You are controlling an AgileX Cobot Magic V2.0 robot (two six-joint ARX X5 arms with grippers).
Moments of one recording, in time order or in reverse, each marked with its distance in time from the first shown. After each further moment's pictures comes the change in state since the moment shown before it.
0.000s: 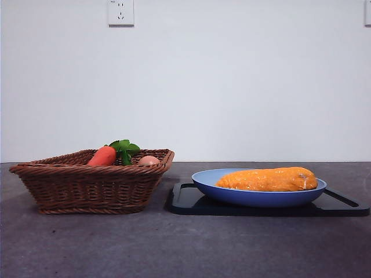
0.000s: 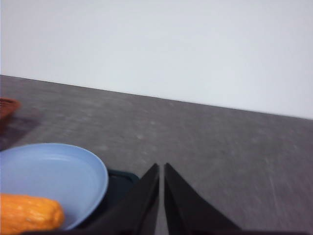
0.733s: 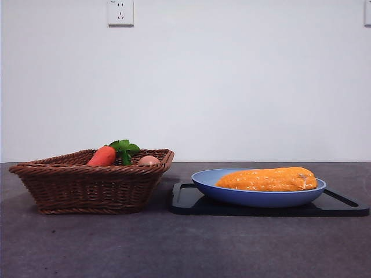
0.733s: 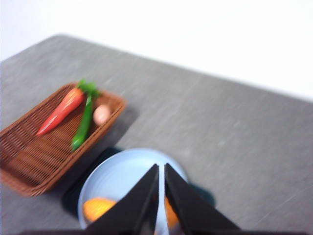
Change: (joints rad) left arm 0.000 0.000 0.000 0.000 0.000 0.000; right arm 0.093 0.602 0.890 -0.610 -0.261 -0.064
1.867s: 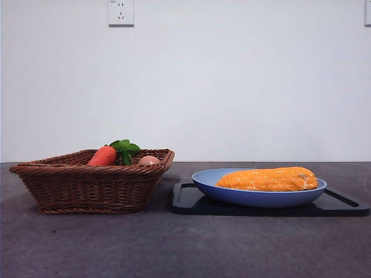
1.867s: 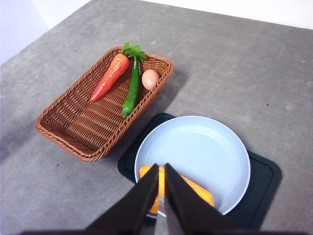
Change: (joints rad) left arm 0.000 0.000 0.000 0.000 0.000 0.002; right arm 0.114 0.162 0.096 -0.155 -0.071 0.064
